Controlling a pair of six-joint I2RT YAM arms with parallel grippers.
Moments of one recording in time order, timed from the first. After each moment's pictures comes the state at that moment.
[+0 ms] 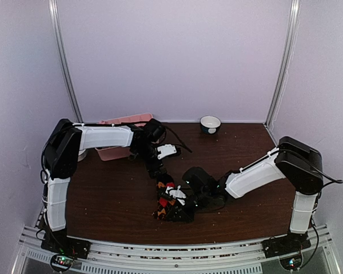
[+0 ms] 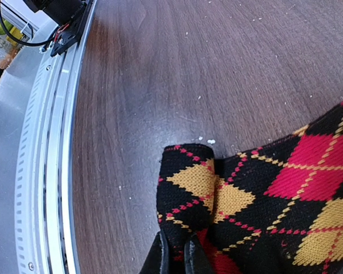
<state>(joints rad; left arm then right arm) -0.73 2.14 1.63 -0.63 0.08 0.56 1.04 1.92 0.93 0.16 -0.53 0.03</state>
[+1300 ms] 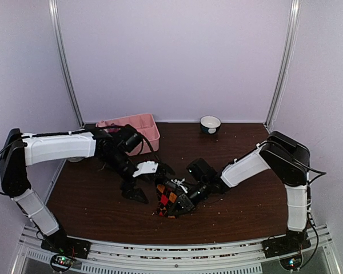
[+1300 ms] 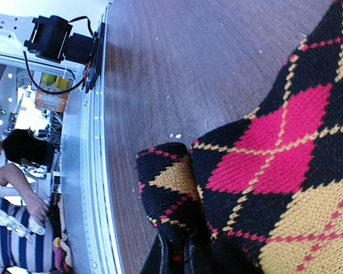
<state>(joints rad) -0.77 1.63 1.22 -0.79 0.54 0.82 0.87 2.07 1.03 0.11 -0.89 0.29</state>
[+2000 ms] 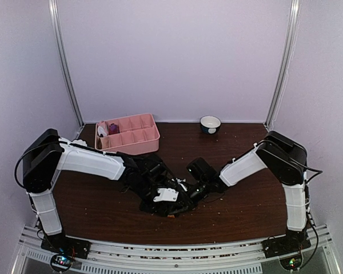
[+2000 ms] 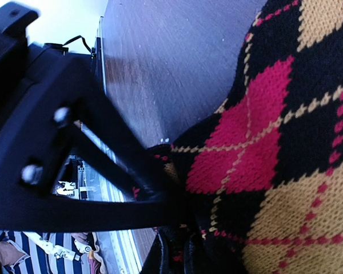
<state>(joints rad) -0.98 1.86 1.13 -0.50 0.38 0.76 0.85 2.10 1.06 0.12 -0.95 0.48</state>
